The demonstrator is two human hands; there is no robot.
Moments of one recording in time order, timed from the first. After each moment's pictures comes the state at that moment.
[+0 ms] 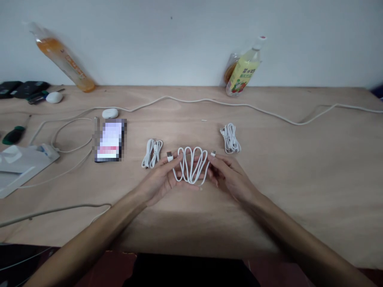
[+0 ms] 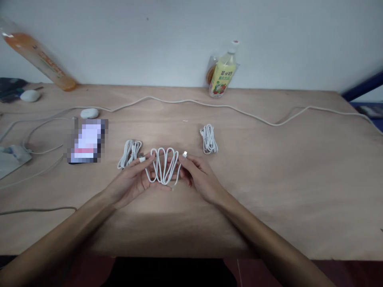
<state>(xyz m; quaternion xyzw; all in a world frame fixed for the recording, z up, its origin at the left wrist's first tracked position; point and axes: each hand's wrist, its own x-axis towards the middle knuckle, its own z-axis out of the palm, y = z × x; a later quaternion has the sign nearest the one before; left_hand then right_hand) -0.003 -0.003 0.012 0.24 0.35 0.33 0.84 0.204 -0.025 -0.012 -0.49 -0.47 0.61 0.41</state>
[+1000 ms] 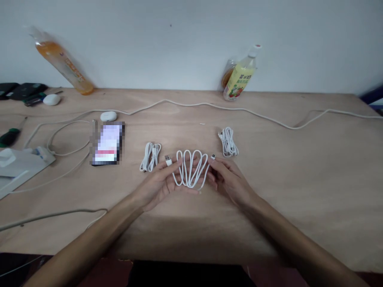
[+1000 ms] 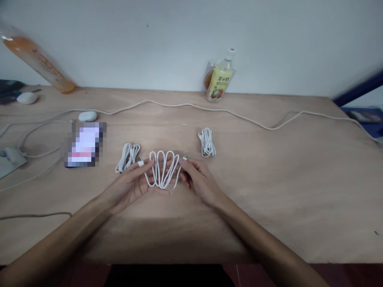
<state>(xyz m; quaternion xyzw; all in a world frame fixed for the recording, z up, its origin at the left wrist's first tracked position) -0.005 -0.004 0.010 0.25 0.36 0.31 0.84 0.205 -0.024 -0.015 -0.49 -0.46 0.61 0.42</state>
